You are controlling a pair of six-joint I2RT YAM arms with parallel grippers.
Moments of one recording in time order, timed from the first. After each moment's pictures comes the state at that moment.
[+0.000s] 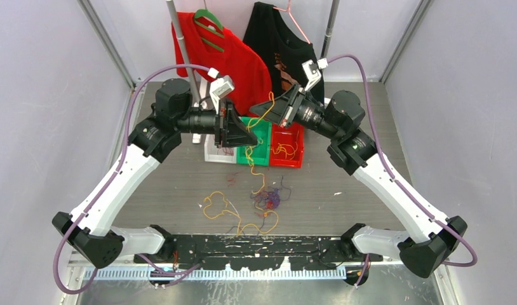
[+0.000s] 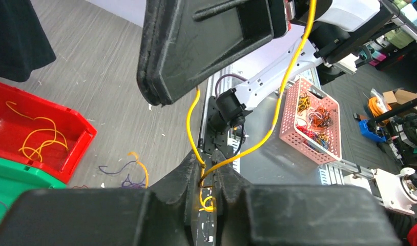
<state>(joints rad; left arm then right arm) -0.58 1.26 1.46 -0.42 0.95 -0.27 0.62 1.17 1.26 0.08 -0.47 0.98</state>
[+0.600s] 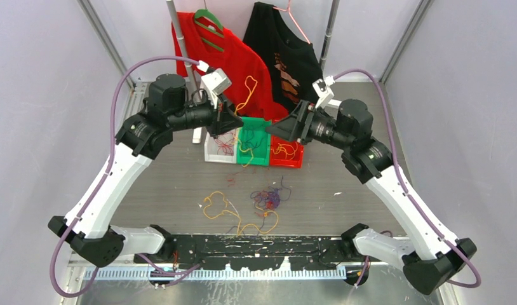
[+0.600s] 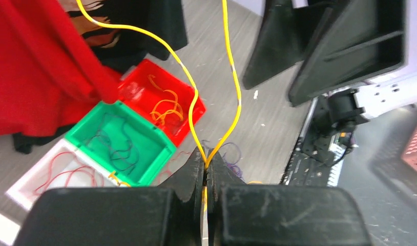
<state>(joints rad) -0.58 1.26 1.59 -0.64 0.55 -0.02 0.52 1.06 1.18 -0.21 -0.49 0.83</state>
